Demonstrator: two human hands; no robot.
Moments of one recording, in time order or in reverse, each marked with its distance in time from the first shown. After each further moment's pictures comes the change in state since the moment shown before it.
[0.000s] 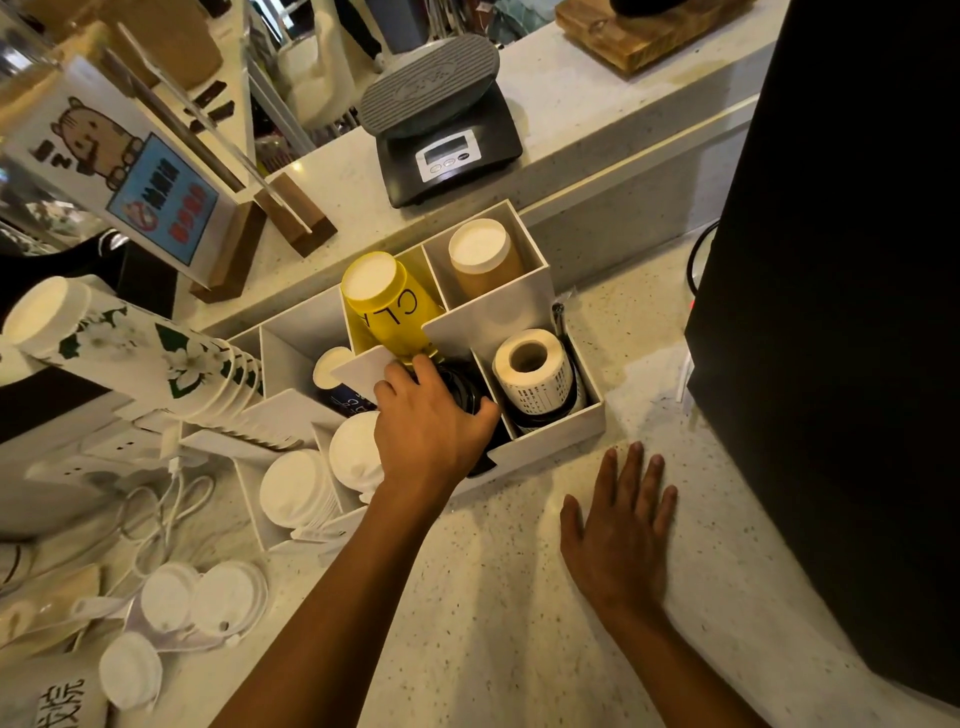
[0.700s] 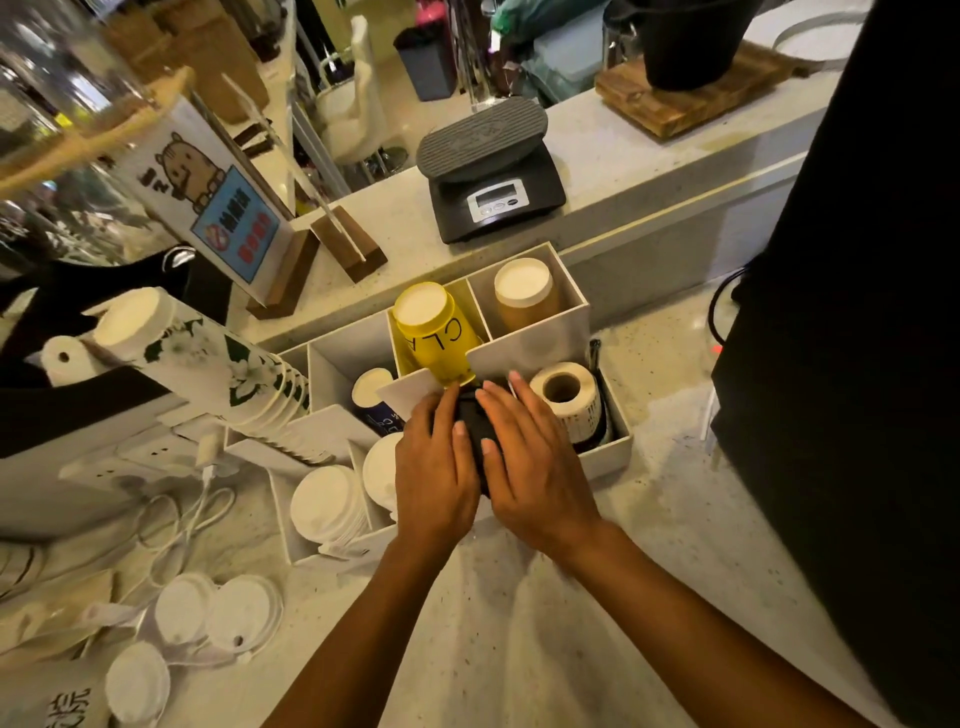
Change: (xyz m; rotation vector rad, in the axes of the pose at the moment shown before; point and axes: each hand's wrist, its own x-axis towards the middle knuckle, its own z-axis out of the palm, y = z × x) left_hand -0.018 -0.044 0.017 -0.542 0.196 0.149; right_hand 0.044 -0.119 -0.101 0.523 0.229 -0.657
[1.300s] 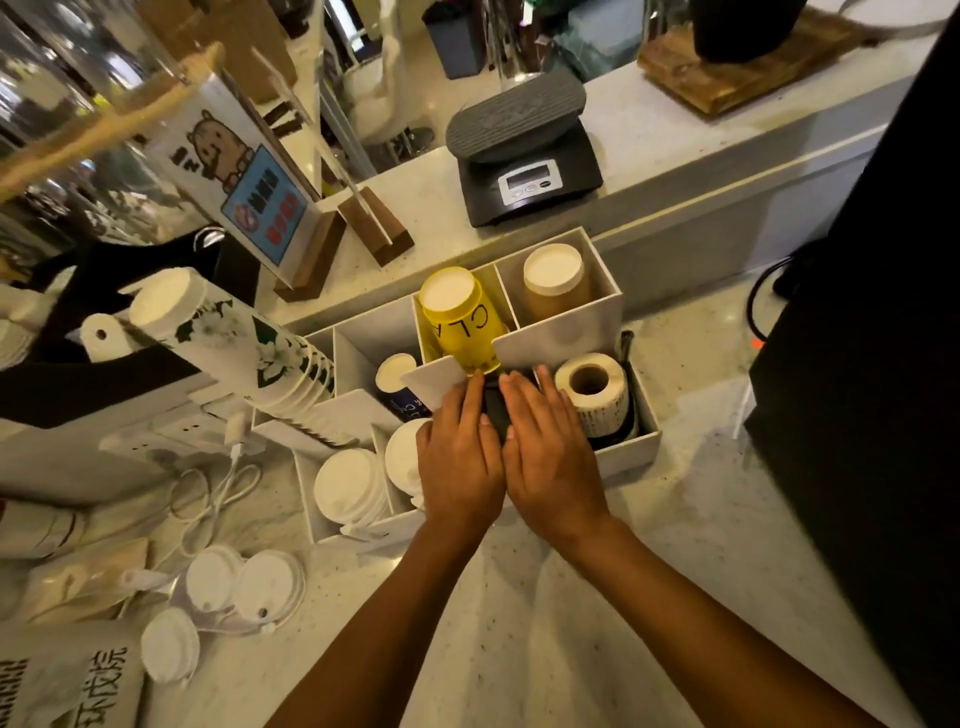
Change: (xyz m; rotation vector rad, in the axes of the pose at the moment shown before) left_hand -0.001 -0.006 0.007 0.161 -0.048 -0.009; right_hand 0.000 0.005 0.027 -0.082 -0.019 0.051
